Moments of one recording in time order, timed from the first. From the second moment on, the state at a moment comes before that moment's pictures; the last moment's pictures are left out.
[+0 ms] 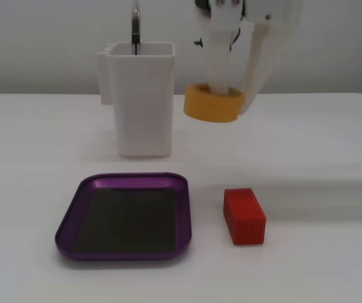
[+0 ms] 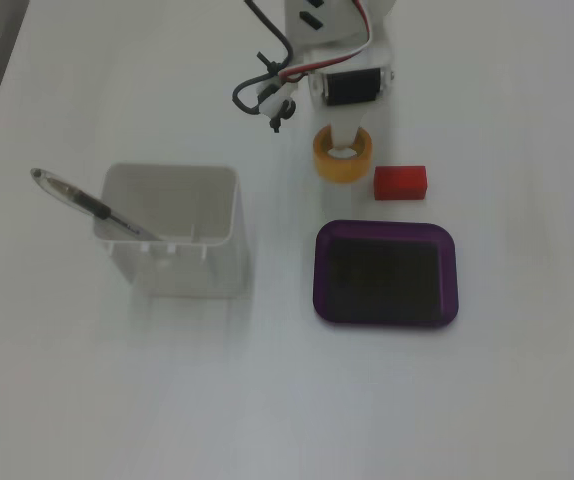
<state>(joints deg) 2.1 91.5 82.7 79.1 -16.6</state>
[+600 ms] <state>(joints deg) 2.9 104.7 123.2 52.0 -17.1</state>
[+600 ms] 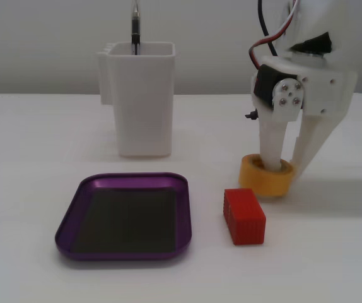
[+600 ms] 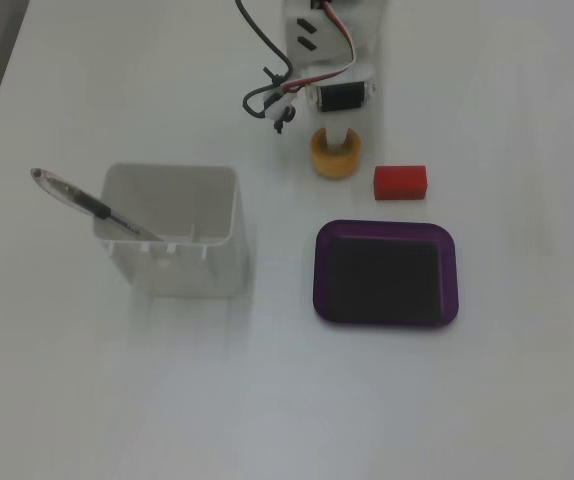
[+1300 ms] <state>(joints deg) 2.5 105.8 123.3 53.9 -17.1</state>
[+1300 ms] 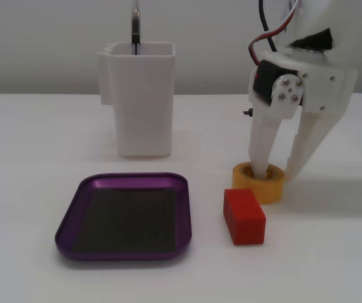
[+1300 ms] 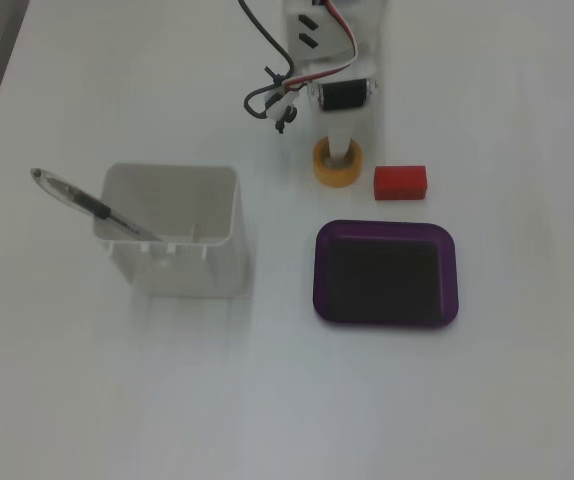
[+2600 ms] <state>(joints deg) 2.7 192.5 168.0 65.9 4.6</state>
